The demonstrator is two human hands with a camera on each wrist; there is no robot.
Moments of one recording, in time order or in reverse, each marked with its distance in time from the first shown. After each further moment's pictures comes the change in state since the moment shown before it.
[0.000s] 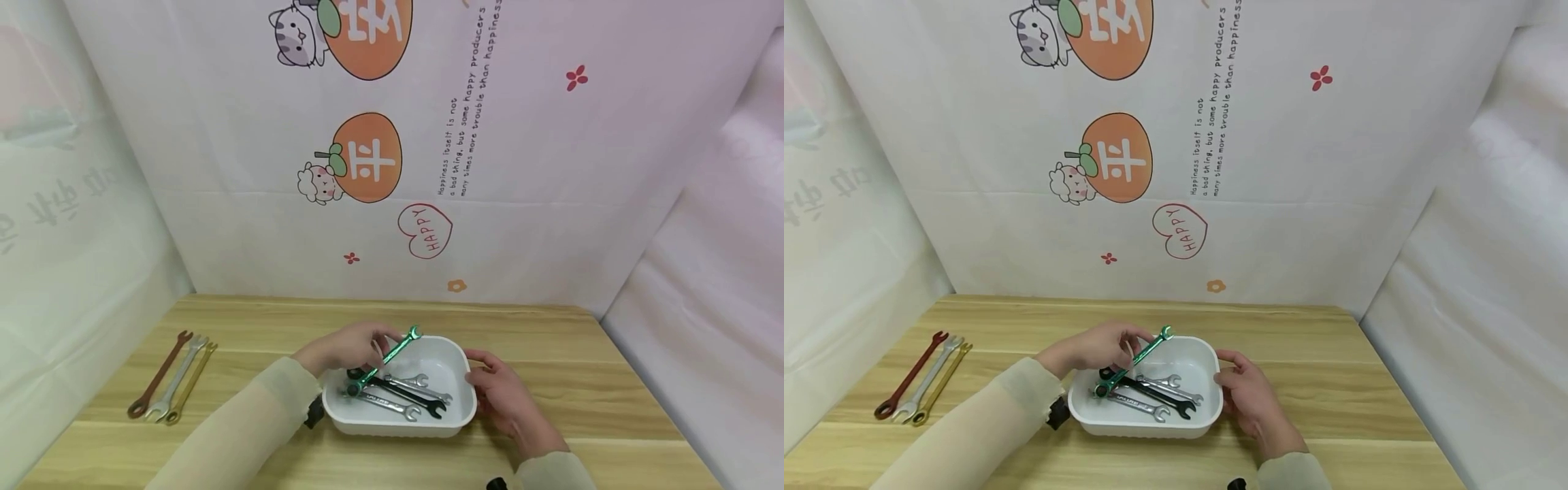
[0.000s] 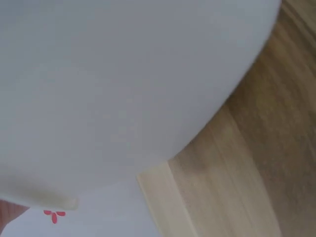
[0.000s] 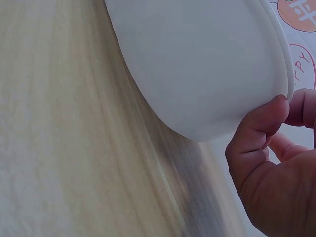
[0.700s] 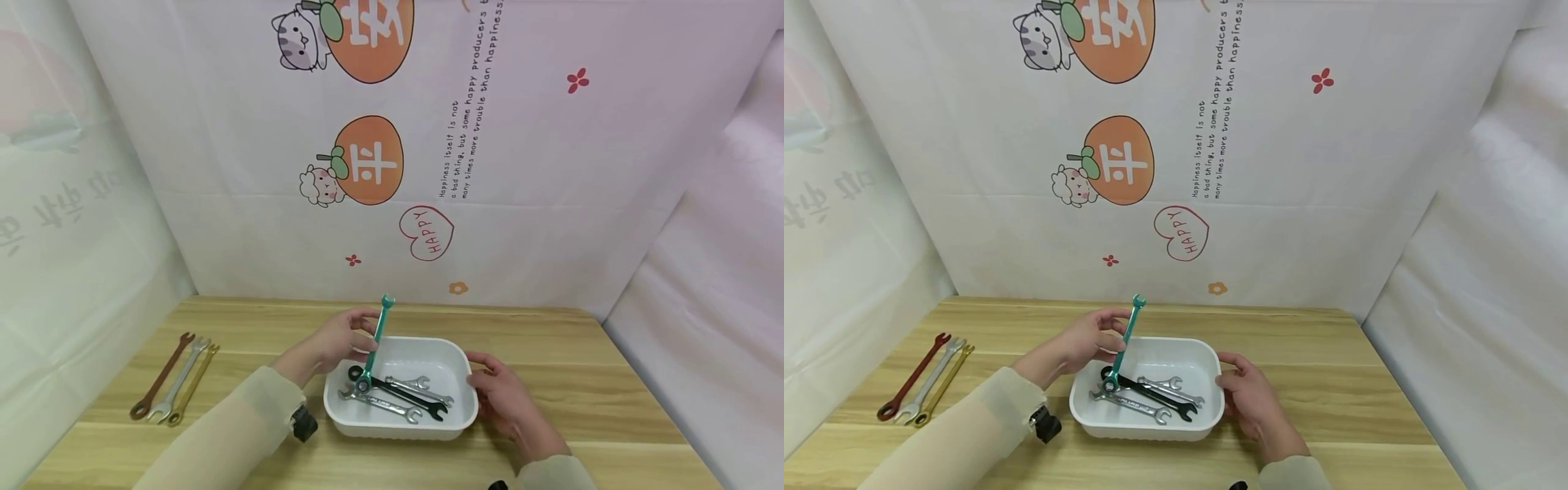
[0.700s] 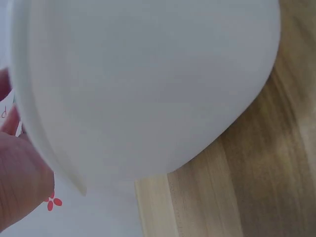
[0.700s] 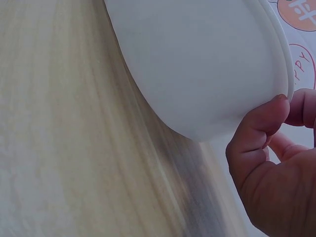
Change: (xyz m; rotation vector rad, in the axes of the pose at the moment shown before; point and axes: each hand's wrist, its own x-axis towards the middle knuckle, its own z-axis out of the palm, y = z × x) left_hand -0.017 -0.004 -0.015 -0.561 0.219 -0.066; right_hand 0.001 0.001 0.000 -0.001 0.015 0.013
